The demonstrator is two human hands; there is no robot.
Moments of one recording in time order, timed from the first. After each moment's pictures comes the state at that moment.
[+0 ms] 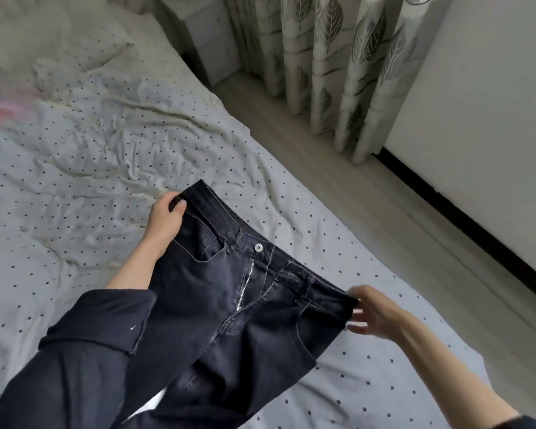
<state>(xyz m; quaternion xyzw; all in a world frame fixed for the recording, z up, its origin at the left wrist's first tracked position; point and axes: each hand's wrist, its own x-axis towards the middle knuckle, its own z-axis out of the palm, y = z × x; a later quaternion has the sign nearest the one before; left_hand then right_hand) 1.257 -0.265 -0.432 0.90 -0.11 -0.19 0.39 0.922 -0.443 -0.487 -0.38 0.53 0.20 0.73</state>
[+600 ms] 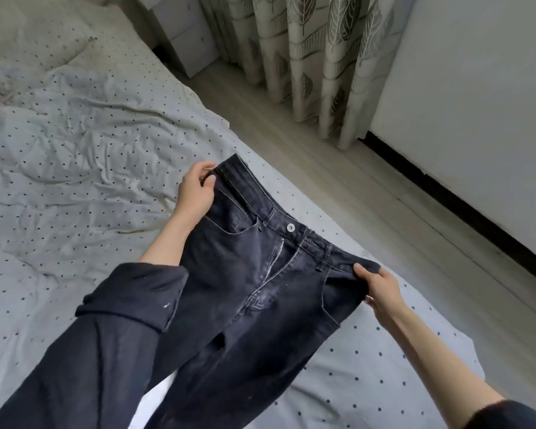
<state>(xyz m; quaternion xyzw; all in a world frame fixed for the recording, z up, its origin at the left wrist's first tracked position) 1.229 -0.370 -0.446 0.88 -0.22 -0.20 0.37 0.906 -0.468 -0.533 -0.35 0.64 -0.08 0.68</state>
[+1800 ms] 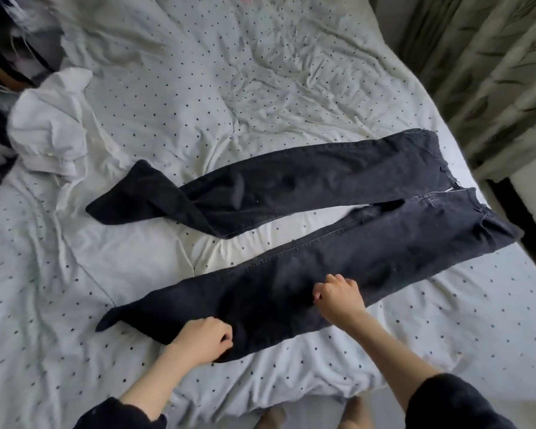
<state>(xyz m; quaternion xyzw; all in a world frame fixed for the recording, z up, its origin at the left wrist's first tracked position) 0.918 0.218 -0.463 0.88 -0.23 -0.41 -0.02 0.897 -0.054 -0.492 -0.96 0.04 0.27 0.09</state>
